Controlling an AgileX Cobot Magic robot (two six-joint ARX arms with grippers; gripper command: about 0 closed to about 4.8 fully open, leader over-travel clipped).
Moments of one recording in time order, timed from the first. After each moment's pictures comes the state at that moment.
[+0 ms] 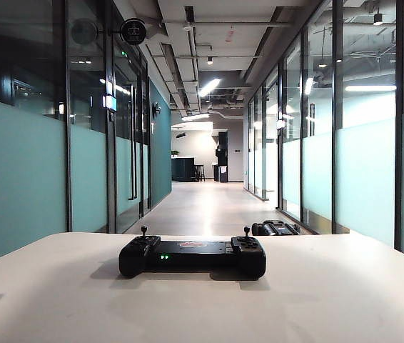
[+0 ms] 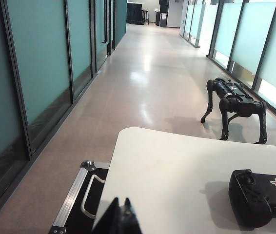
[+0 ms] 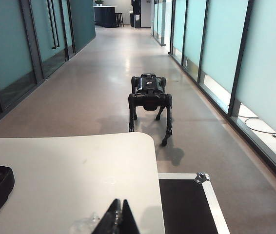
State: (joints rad) left arm 0.01 0.00 0.01 0.03 -0.02 -0.04; right arm -0.01 0.00 0.01 0.03 0.02 0.00
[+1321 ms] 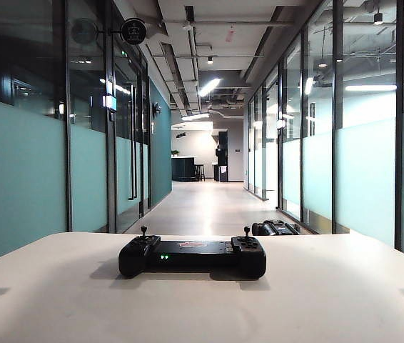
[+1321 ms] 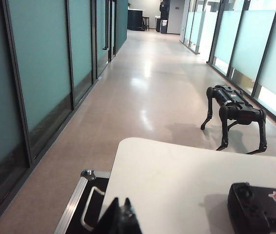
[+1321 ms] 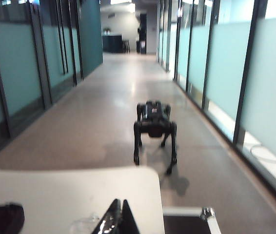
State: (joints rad) left arm 0.01 0.06 0.06 0.05 -0.02 -0.04; right arm -0.01 0.01 0.12 0.04 0.00 0.00
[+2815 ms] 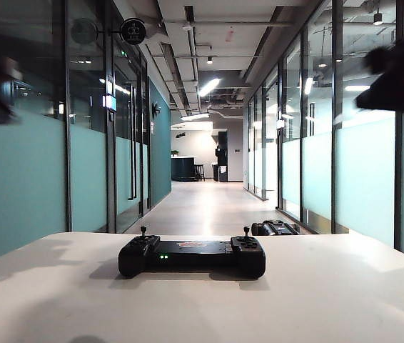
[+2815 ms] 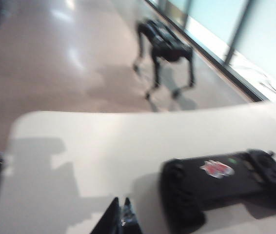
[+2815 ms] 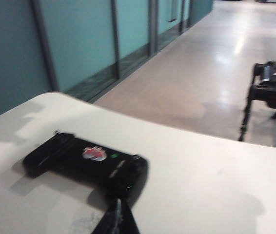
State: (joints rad) left arm -0.09 1.13 0.42 0.52 0.20 -0.04; right arm 0.44 0.93 0.20 0.66 0.01 -0.01
